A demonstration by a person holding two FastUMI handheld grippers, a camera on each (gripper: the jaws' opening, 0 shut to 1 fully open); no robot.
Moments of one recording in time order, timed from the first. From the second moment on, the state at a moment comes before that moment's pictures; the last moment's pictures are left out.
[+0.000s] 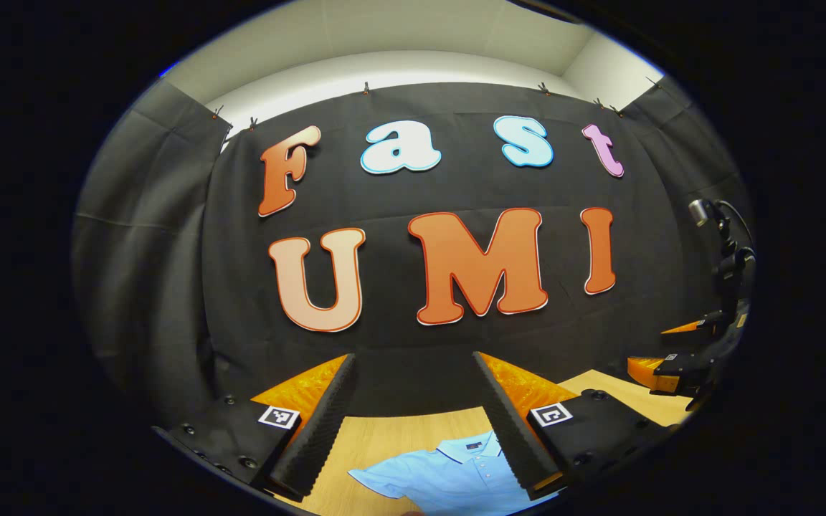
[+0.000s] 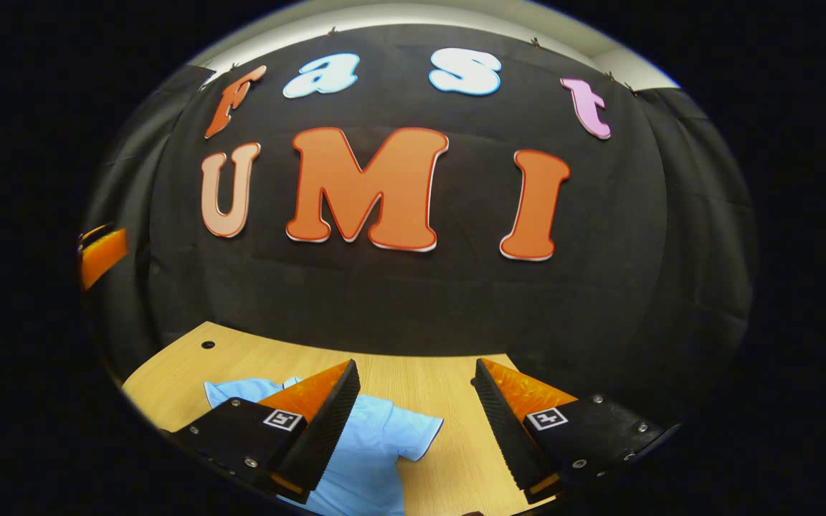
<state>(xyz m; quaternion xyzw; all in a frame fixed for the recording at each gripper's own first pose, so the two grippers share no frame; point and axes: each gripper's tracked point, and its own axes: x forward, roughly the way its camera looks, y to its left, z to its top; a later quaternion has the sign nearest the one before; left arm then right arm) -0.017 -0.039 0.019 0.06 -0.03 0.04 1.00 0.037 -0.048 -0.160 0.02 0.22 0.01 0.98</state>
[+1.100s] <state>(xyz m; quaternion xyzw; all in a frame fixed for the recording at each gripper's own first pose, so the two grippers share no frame) -0.032 -0.007 -0.038 0.12 0.07 0.14 0.98 0.077 -0.063 -0.384 0.01 0.52 0.01 0.86</state>
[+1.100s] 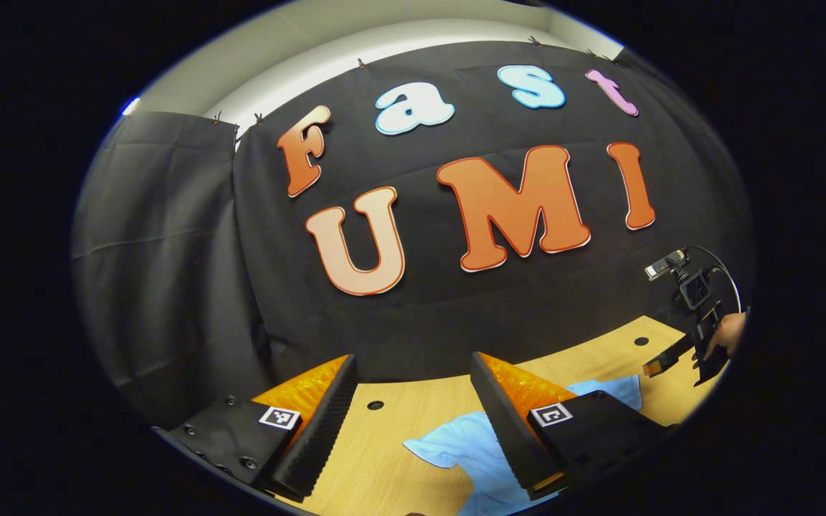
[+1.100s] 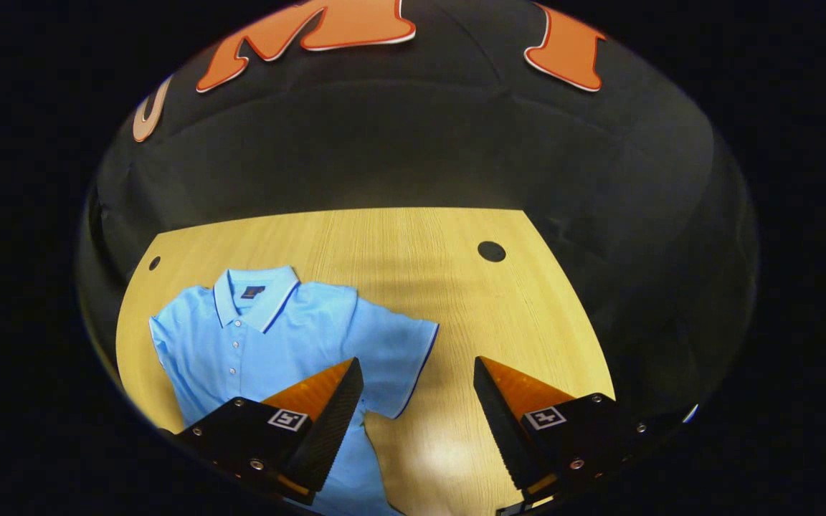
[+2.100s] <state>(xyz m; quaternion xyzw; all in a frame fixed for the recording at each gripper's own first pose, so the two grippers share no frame) -0.042 0.012 -0.096 0.11 0.16 0.20 0.96 0.089 -0.058 -0.501 0.04 0.67 -0.02 0.74</state>
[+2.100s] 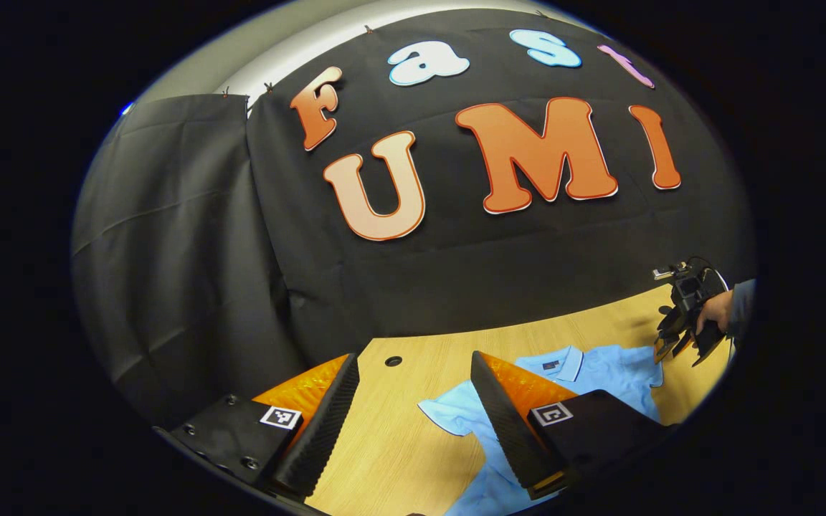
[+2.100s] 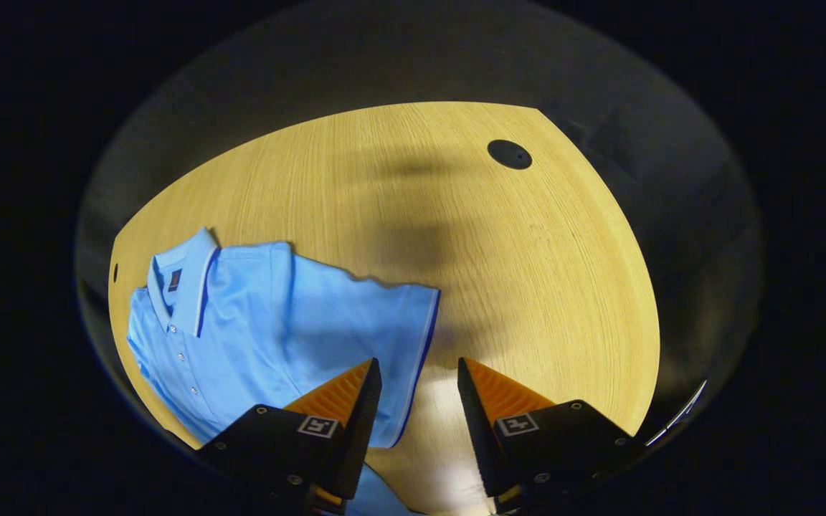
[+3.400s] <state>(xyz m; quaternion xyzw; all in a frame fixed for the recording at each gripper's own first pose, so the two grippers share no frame) -0.048 -0.001 -0.150 0.06 0.22 0.18 0.96 0.108 0.071 -0.427 0.21 0.63 0.15 0.73</state>
